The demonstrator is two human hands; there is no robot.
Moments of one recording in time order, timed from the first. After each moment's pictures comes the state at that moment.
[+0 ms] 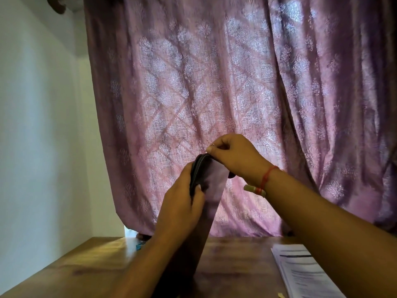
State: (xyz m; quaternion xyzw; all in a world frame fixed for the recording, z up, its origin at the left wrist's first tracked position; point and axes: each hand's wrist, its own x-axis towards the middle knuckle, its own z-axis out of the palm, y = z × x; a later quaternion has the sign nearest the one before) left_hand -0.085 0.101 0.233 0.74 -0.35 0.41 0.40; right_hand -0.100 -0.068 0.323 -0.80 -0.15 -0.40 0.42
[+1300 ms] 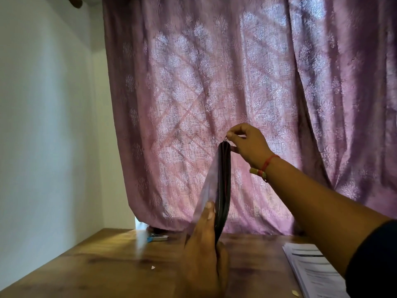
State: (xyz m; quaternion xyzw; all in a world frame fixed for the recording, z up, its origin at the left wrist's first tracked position) left_hand -0.126 0.109 0.141 0.63 -0.35 0.60 0.34; right_hand -0.037 -0.071 0.332 -0.70 -0.17 -0.42 0.56
